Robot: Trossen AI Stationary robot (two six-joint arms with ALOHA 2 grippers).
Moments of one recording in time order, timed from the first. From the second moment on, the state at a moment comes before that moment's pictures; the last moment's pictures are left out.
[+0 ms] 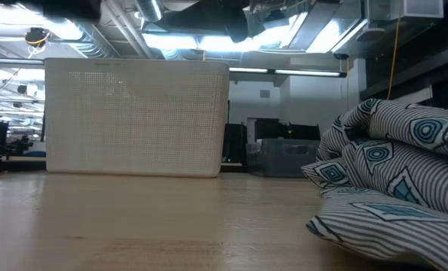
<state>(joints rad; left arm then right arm) -0.66 1.22 0.69 0.01 -0.44 0.02 0.31 1.85 1.34 0.11 0.38 0.28</state>
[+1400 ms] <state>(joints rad) -0.64 1.09 0.12 1.02 -0.18 0.10 0.27 1.80 1.34 -1.07 0.03 1.05</state>
